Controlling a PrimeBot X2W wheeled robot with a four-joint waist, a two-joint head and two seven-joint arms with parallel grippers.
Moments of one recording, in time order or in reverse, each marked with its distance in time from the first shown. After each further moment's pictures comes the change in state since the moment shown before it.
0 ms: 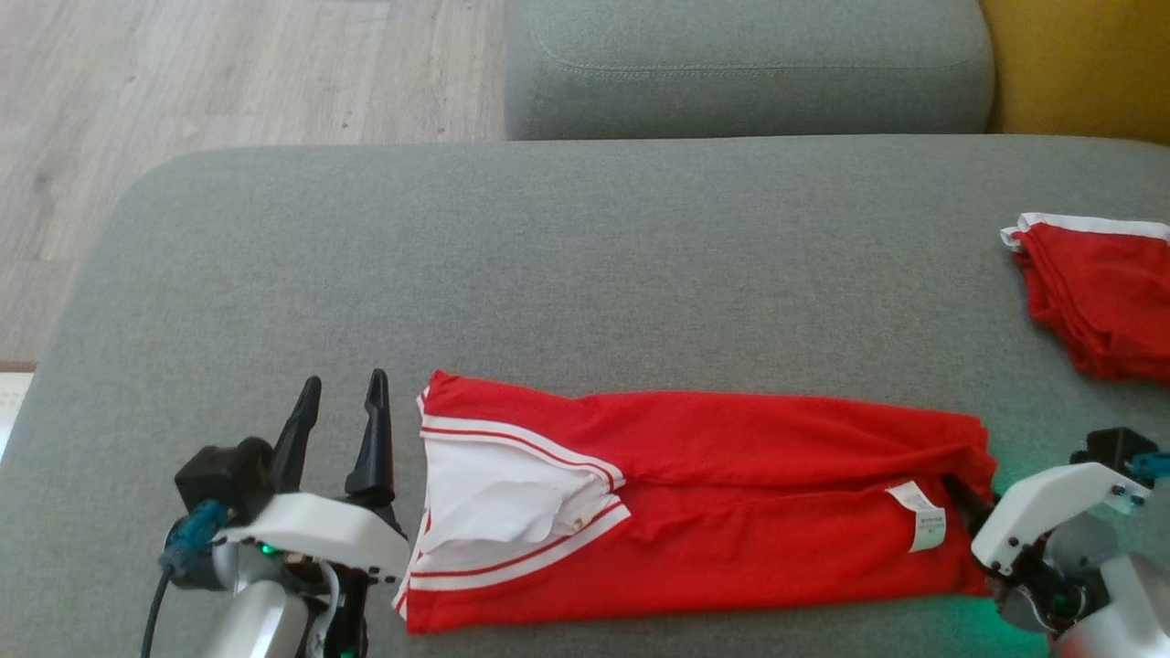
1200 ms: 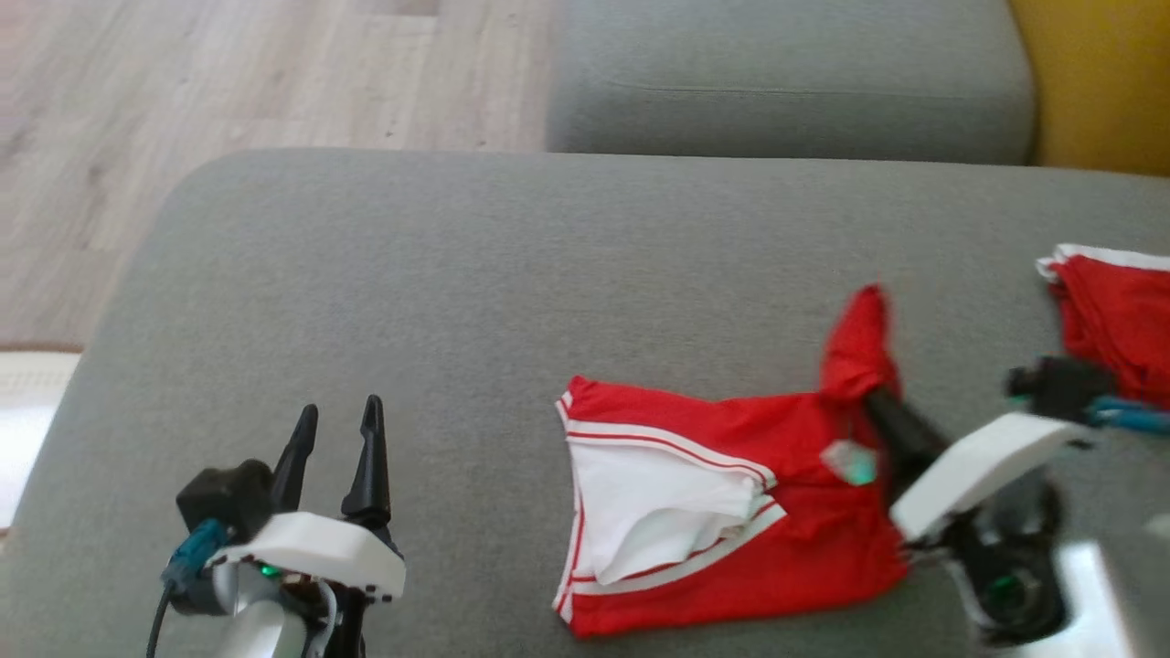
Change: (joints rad) left arm 0.026 -0.049 0.061 0.068 0.036 -0.049 0.000; right arm 0.199 0.097 0.072 -0.770 0.147 0.000 0.091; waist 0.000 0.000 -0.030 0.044
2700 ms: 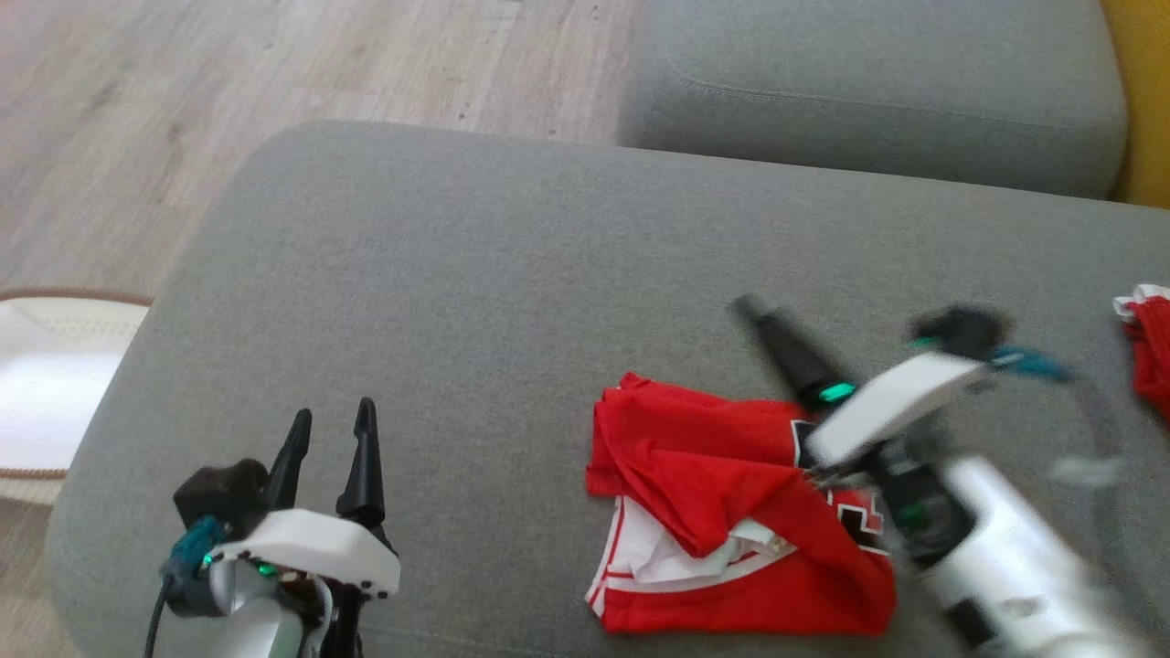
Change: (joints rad) left arm -0.019 -0.016 0.028 0.064 0.009 -0.017 0.000; right arm -0.303 -0.084 0.568 0.370 0.504 0.000 -0.402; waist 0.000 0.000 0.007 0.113
